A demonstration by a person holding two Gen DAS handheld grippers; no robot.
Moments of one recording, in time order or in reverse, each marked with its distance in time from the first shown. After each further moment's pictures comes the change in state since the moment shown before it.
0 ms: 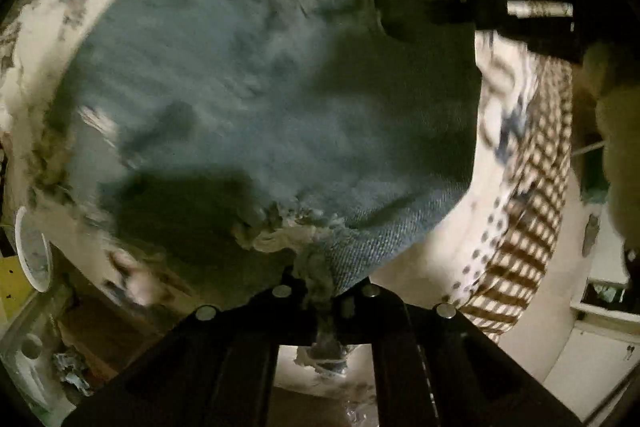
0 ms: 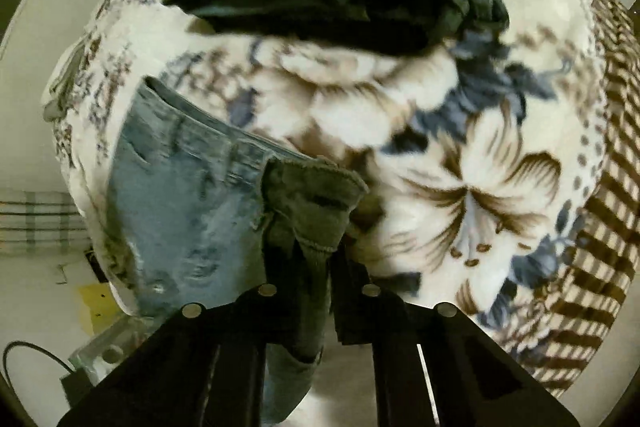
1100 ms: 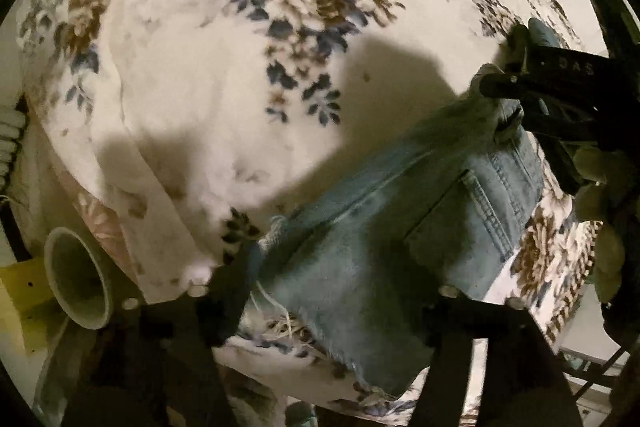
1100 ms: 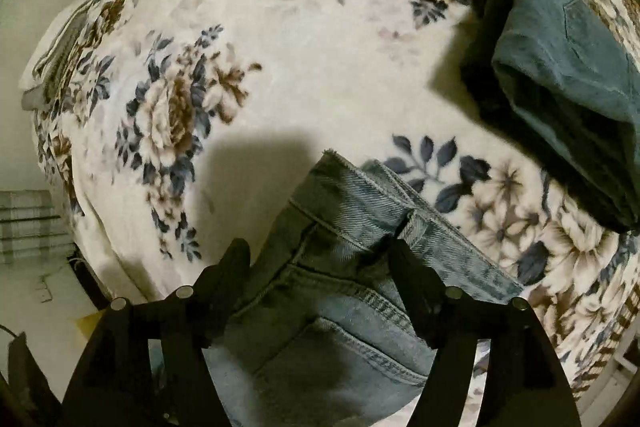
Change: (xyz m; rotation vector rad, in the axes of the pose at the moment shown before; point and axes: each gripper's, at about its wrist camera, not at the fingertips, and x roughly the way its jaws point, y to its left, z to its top) left arm -0.007 0.315 0.150 -0.217 -0.055 -0.002; right arm 0.101 0.309 0.133 -0.097 0.063 -0.147
